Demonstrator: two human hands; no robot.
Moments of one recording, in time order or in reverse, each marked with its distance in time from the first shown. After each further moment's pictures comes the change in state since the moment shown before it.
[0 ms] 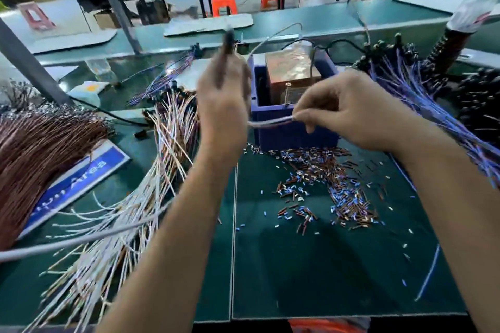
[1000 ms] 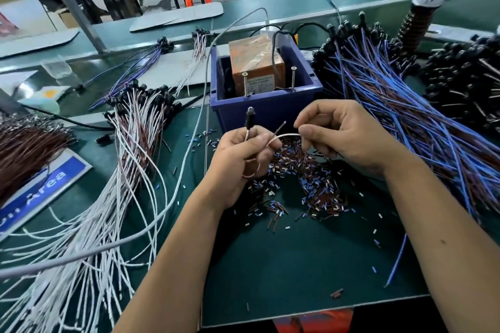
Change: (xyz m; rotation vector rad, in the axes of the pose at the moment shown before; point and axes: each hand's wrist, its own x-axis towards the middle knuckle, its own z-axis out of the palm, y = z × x) left_hand -0.060 -0.079 0.028 -0.469 -0.597 -0.613; right_hand -0.058 0.086 0.028 0.670 0.052 0.215
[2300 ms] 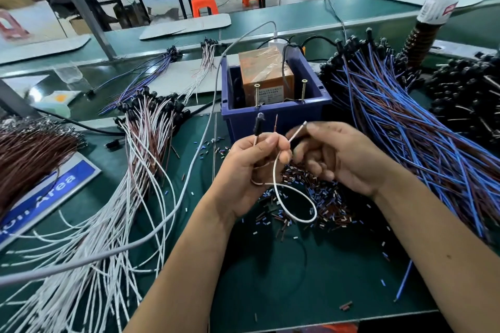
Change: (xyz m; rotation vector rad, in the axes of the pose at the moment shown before) left_hand -0.007 0.013 0.009 -0.255 -0.112 -0.036; right_hand 0.003 -0.006 0.025 0.475 -0.049 0.223
